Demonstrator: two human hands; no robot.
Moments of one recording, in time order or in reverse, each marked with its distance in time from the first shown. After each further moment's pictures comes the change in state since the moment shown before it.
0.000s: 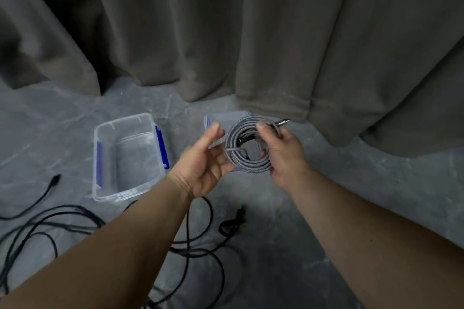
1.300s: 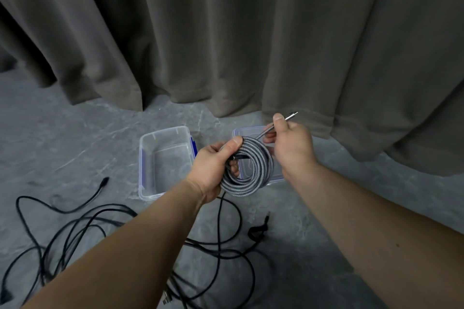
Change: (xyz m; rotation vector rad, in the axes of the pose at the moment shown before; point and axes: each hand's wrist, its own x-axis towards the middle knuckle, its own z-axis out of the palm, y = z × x) left_hand -0.050 0.026 -0.021 0.275 0.184 0.274; right_hand -0.037 -0.037 0.060 -0.267 0.059 -0.168
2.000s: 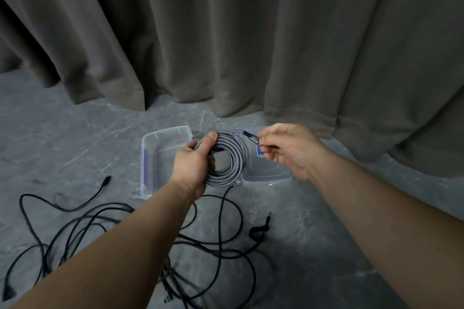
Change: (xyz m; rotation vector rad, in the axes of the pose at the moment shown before) left_hand 0.003 0.008 -0.022 -0.034 0.321 0.063; right_hand -0.010 -0.019 -0.024 0.046 -0.437 0.213
